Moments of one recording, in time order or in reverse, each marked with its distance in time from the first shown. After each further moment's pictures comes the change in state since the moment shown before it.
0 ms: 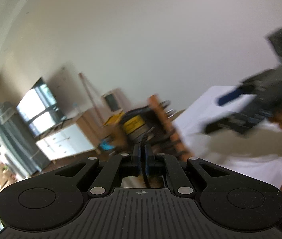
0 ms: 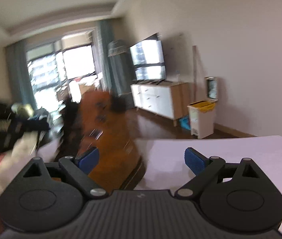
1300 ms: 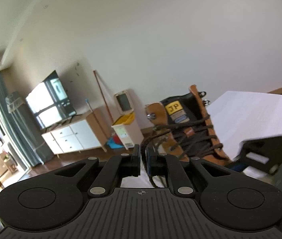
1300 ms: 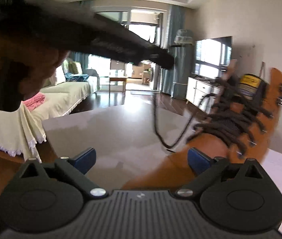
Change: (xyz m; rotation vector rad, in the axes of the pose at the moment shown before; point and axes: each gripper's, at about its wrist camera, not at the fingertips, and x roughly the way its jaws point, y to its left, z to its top) left arm -0.018 0.044 -0.025 -0.065 -0.046 0.011; right arm 0.028 0.150 -0.037 -0.260 0.048 0.163
